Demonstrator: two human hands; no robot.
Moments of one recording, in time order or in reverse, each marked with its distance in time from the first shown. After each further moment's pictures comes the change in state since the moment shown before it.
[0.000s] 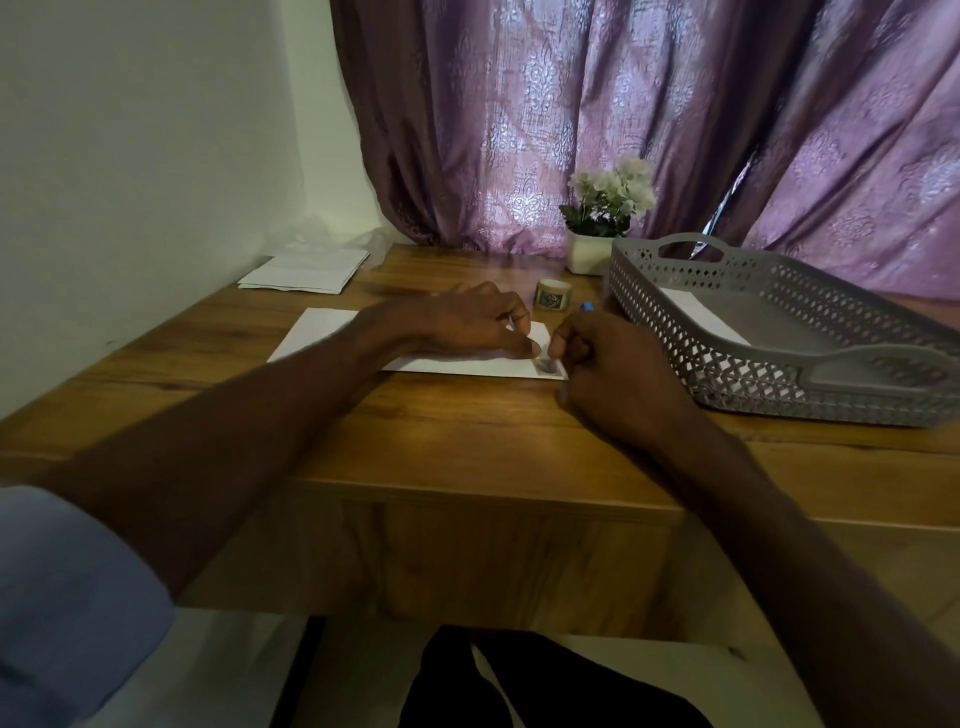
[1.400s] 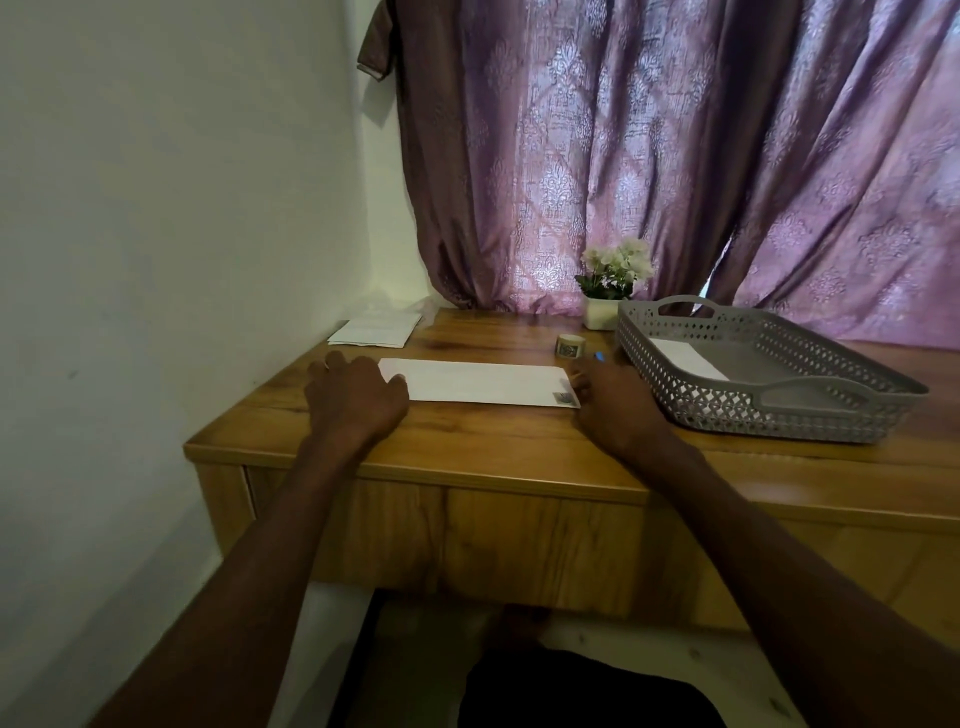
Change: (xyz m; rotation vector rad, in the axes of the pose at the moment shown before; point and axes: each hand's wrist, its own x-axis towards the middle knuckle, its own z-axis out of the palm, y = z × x) left_hand -0.158 -0.020 0.003 0.061 0.596 -0.795; right_hand -0.004 -0.002 0.005 -0.185 0.040 -0.016
